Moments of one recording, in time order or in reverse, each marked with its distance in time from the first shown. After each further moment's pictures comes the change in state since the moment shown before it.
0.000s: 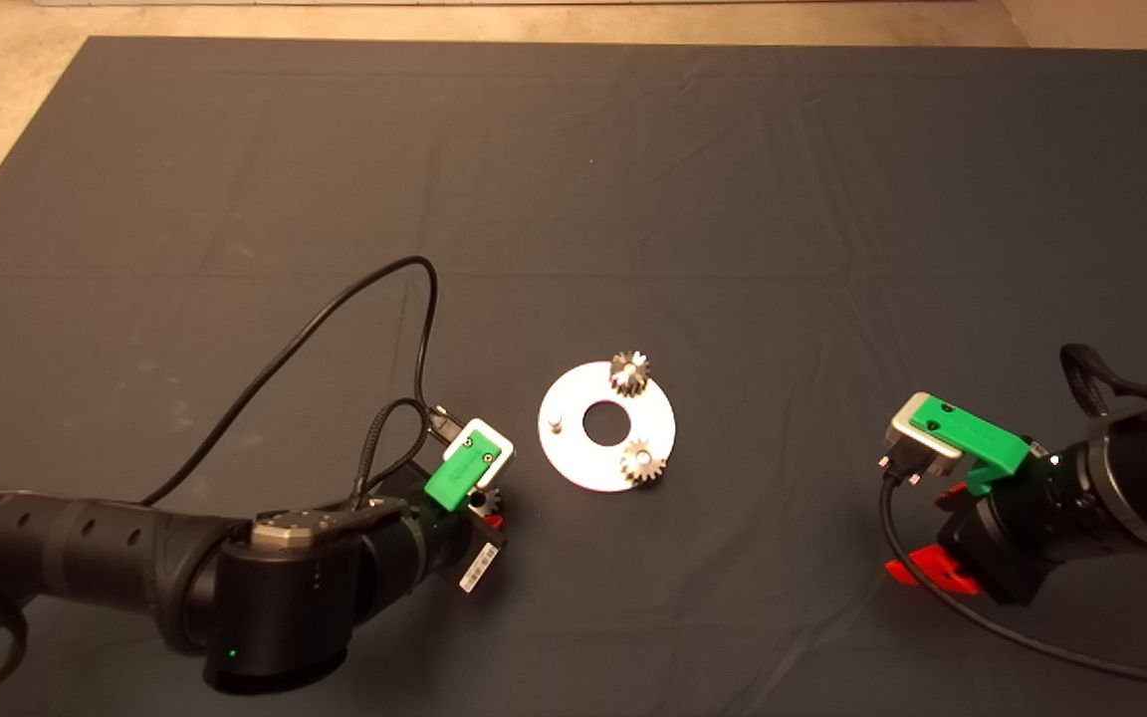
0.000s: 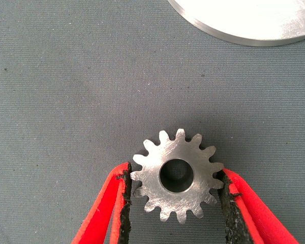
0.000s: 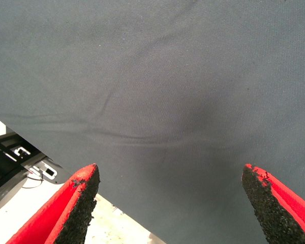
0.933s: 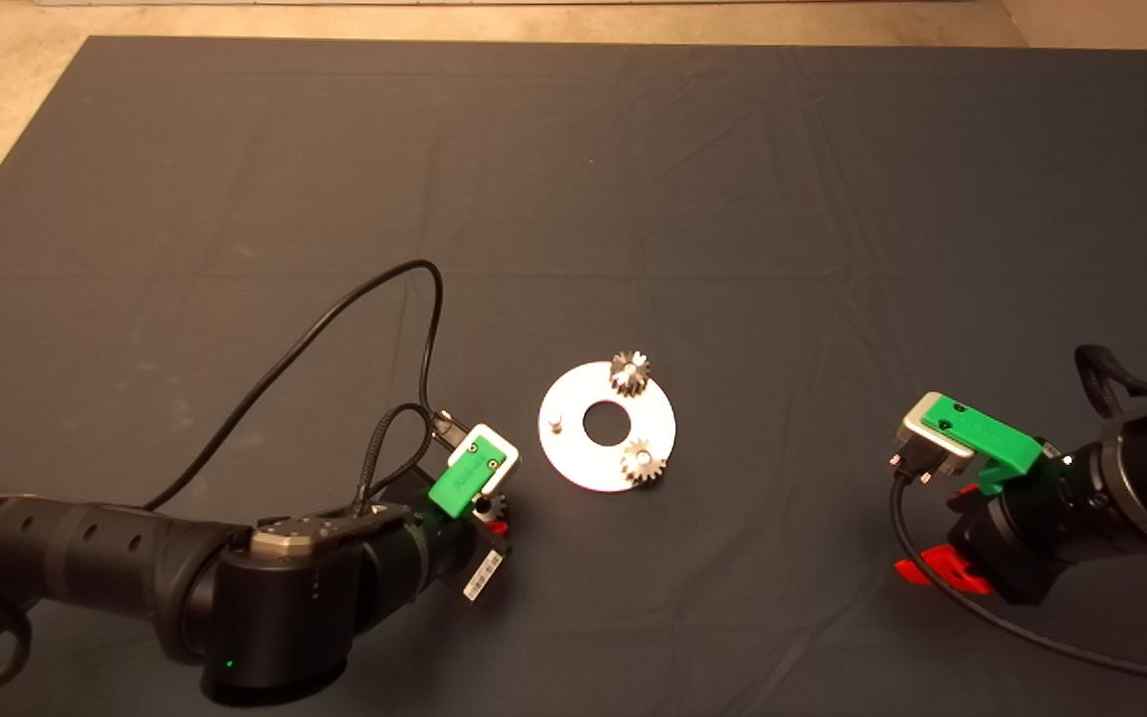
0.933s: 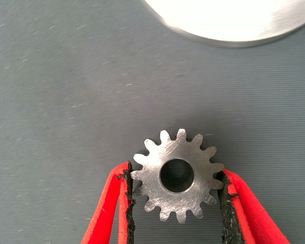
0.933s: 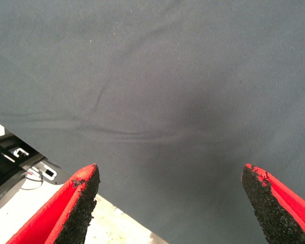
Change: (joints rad) left arm 0.005 0.014 0.023 0.000 0.001 0.000; right arm 0.000 -0.025 0.002 0.000 0.001 -0.005
